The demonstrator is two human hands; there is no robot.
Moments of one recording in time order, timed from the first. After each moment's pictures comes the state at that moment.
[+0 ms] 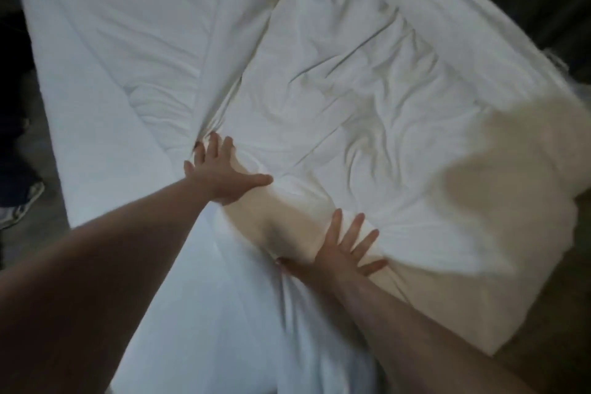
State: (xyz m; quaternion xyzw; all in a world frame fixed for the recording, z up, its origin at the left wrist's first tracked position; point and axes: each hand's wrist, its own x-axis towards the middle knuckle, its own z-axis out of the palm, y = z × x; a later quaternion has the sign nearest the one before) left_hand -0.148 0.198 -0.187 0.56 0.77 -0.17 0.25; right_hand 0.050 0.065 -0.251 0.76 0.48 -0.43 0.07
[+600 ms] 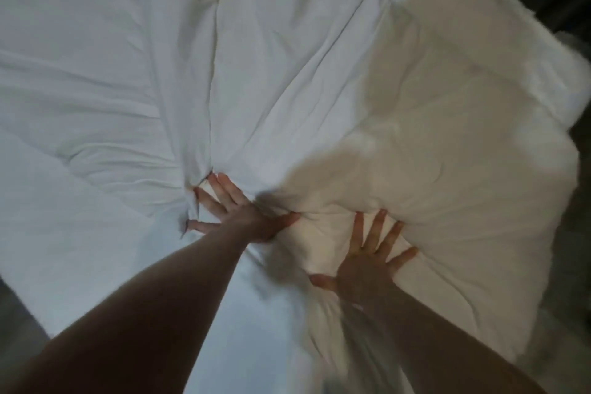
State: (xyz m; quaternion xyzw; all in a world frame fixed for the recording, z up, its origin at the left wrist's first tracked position) left_hand -0.138 0.235 -0.243 0.53 0.77 -0.23 0.29; right_hand 0.017 0.095 -0.283 0.81 0.45 -0.35 0.14
